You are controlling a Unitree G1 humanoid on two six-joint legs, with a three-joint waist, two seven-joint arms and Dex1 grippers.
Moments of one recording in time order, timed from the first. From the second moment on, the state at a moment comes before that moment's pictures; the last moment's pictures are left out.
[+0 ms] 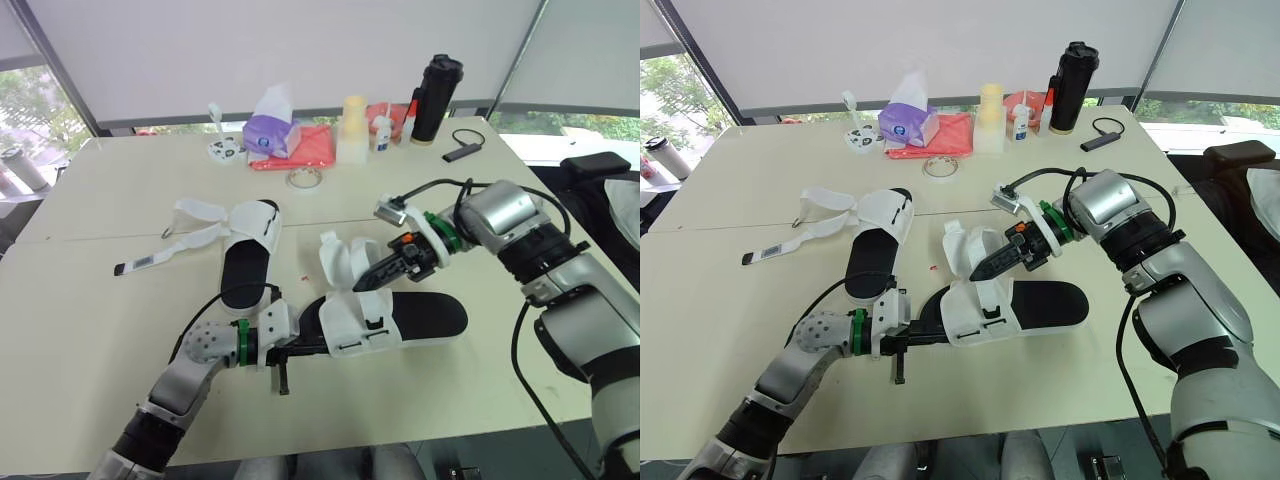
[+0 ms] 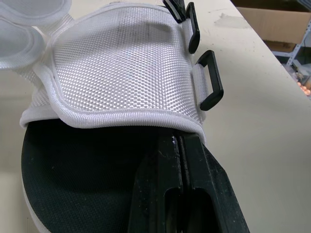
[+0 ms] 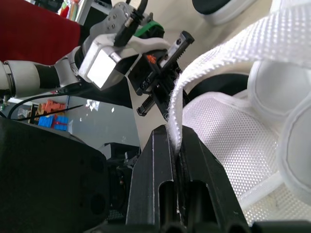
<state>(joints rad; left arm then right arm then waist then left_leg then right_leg) -0.20 0.44 -0.28 -0.07 -0.23 0.07 -1.07 -1.19 -0.70 0.66 0.48 0.56 1.18 1.60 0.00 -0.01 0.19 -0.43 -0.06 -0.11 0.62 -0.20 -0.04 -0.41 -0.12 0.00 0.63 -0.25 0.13</state>
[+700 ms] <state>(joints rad) -0.20 0.44 -0.28 -0.07 -0.23 0.07 -1.07 -1.17 -0.73 0.68 0.42 0.58 1.18 1.60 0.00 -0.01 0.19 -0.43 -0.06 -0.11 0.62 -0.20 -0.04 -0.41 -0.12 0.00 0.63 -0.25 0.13</state>
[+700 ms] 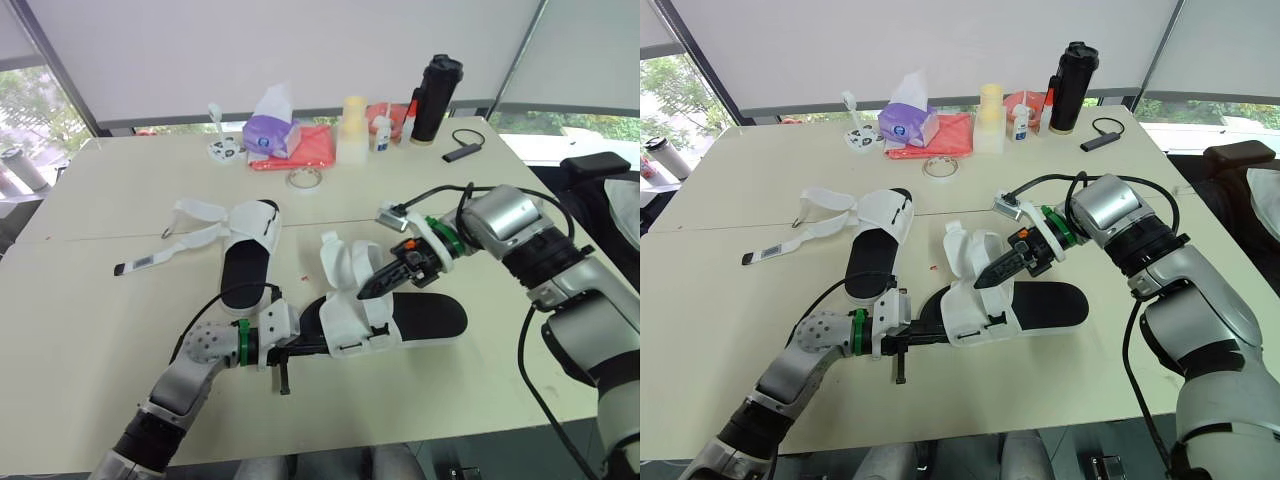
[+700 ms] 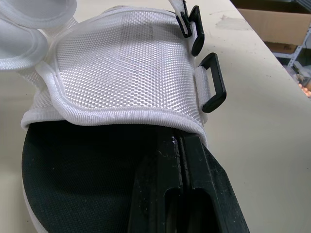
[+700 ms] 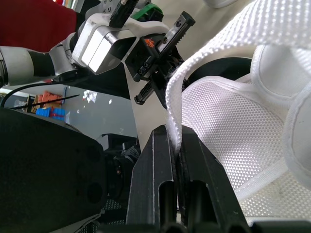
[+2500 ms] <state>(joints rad) -0.20 0.43 -0.29 -0.06 -0.23 0.06 -1.06 -1.19 -0.71 0.71 0.47 0.58 1.16 1.60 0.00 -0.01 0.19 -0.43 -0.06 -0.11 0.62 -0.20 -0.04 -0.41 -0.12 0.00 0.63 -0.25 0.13</state>
